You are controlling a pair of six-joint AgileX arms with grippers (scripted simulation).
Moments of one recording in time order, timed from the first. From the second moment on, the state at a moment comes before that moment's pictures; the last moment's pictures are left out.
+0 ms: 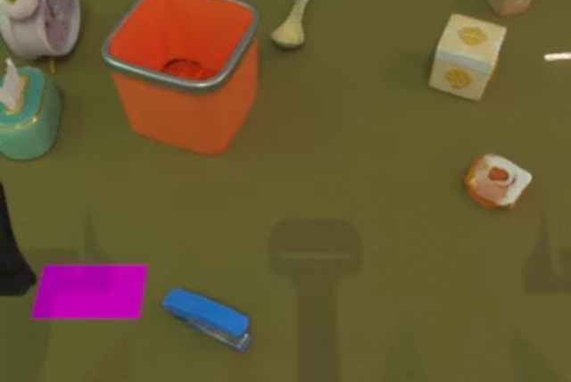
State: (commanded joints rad) left arm 0.00 0.00 0.00 0.00 0.00 0.00; right arm 0.00 0.00 0.00 0.00 0.00 0.00
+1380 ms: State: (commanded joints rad) left arm -0.62 1.52 1.07 -1.00 0.01 1.23; right arm 0.00 0.00 0.00 0.00 0.00 0.00
